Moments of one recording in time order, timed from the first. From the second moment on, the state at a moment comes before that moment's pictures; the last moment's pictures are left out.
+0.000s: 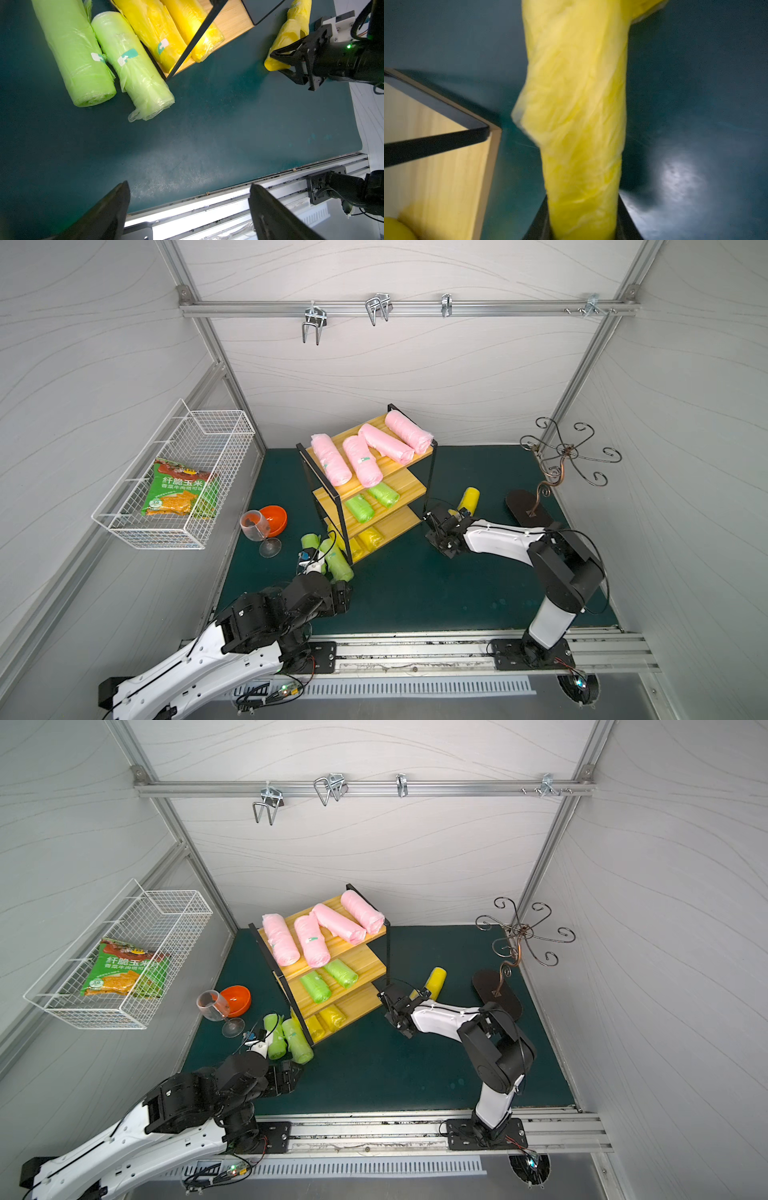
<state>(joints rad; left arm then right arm) -0.99 0.46 0.67 -1.14 -0.28 -1.00 0.74 1.71 0.98 -0.44 0.24 1.25</state>
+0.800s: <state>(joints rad) -0.99 0.45 0.67 -1.13 -0.31 -1.04 0.84 1.39 0.82 -0.36 -0.30 0.27</state>
